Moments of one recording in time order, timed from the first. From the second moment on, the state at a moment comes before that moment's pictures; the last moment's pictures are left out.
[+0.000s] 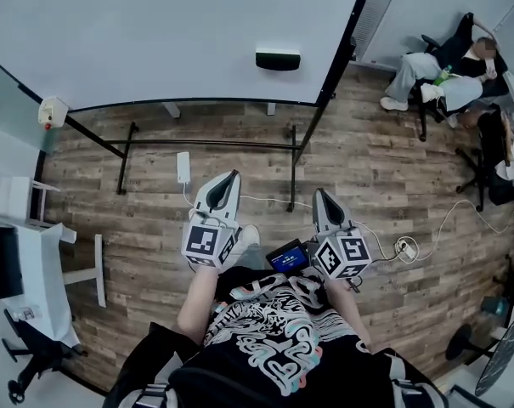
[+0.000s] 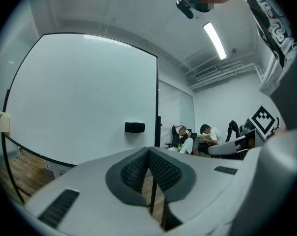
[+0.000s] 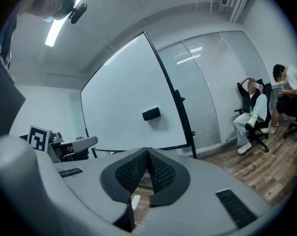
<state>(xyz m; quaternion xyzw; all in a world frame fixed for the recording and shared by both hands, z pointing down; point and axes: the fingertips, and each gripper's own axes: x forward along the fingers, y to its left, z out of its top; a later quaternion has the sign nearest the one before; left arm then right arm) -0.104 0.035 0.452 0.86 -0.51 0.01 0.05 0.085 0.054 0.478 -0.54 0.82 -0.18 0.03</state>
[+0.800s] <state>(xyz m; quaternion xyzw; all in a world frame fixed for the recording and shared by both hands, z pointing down) -0.143 -0.091 0.451 0.86 -0.50 0.03 0.02 0.047 -0.057 0.476 -0.57 0.81 -0.13 0.00</state>
